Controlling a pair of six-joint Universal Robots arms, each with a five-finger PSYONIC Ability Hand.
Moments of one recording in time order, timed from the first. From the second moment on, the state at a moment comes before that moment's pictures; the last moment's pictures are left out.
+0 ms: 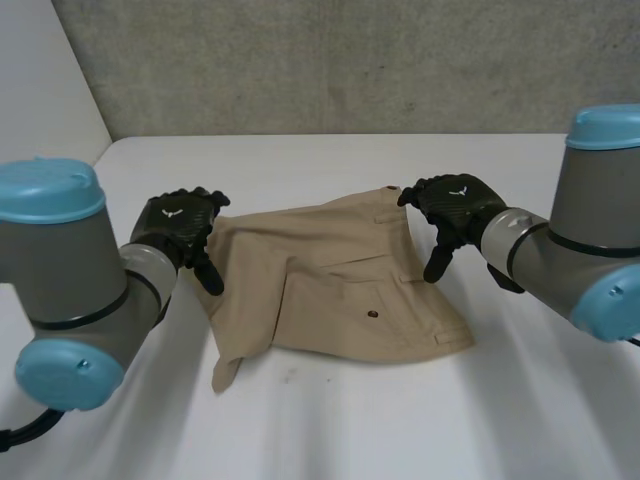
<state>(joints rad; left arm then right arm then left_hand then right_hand) 4.27 -1.96 -1.52 3.19 -1.68 3.24 1.95 -1.00 1.19 0.17 1.33 2.83 0.20 0.21 0.22 0.21 0.05 0.20 0.23 0.24 0.23 0.07</state>
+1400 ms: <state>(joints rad) 4.28 -1.76 -1.50 3.18 -1.47 3.34 2.08 -0.83 0.96 0.25 1.33 2.97 1.14 1.20 1.19 1.19 0.97 0.24 0.27 0.26 0.27 0.09</state>
